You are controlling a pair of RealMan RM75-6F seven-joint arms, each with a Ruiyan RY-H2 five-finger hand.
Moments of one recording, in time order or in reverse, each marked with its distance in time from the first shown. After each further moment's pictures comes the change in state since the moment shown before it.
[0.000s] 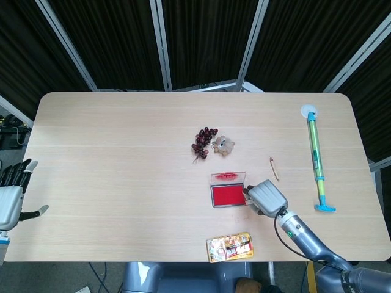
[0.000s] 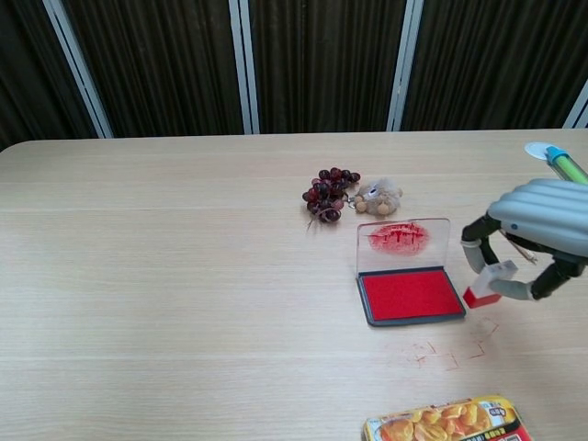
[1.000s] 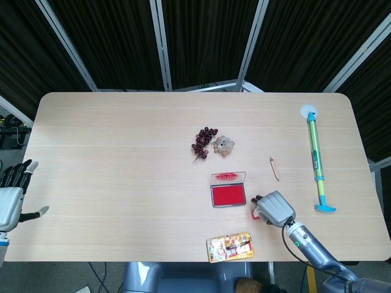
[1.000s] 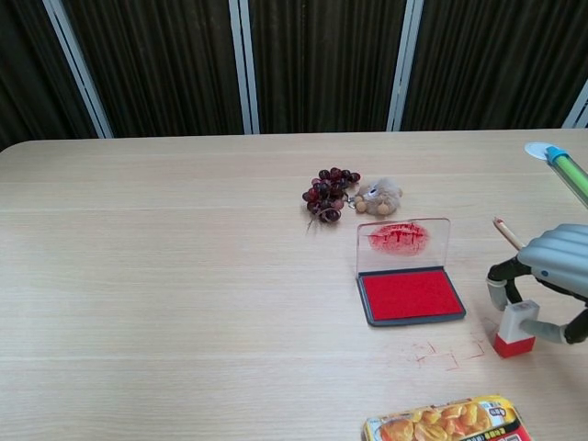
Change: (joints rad) left arm 0.003 0.007 0.005 -0.008 0.008 0.001 -0.005; right arm -0.071 -0.065 -0.049 0.138 -0.053 0.016 0.082
